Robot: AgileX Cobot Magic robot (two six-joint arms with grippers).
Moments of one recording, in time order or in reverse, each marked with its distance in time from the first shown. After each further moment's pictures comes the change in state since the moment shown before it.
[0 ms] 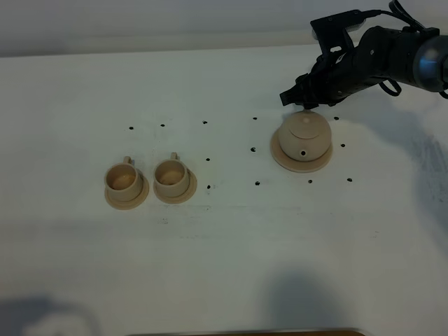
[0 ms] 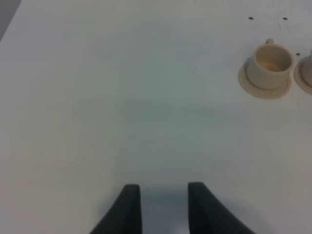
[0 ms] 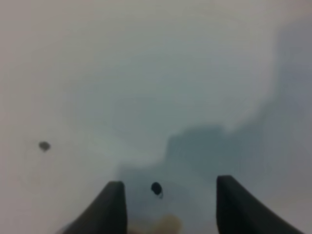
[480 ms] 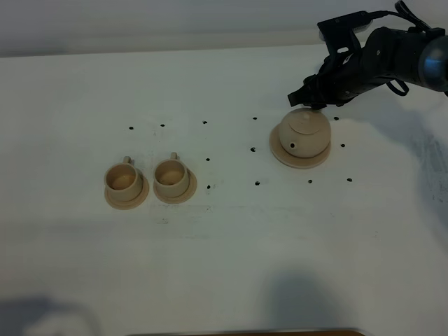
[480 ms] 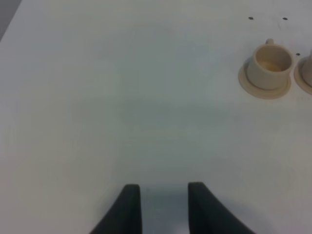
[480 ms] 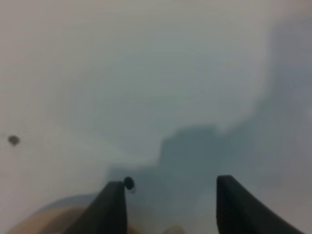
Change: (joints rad) left arm 0.000 0.000 0.000 0.000 0.000 0.000; right arm -0.030 0.008 -0.001 -0.029 0.004 0.000
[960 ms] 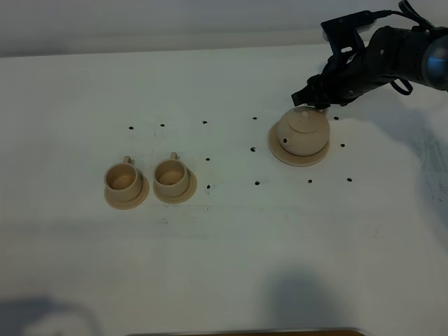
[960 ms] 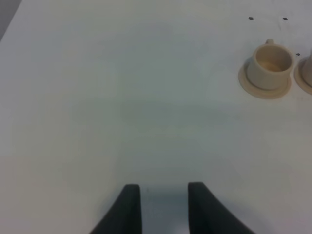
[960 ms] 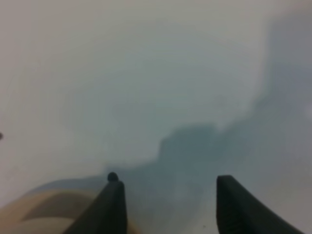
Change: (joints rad) left arm 0.000 0.000 0.000 0.000 0.000 0.000; right arm -0.008 0.000 0.000 -0.012 0.006 0.000
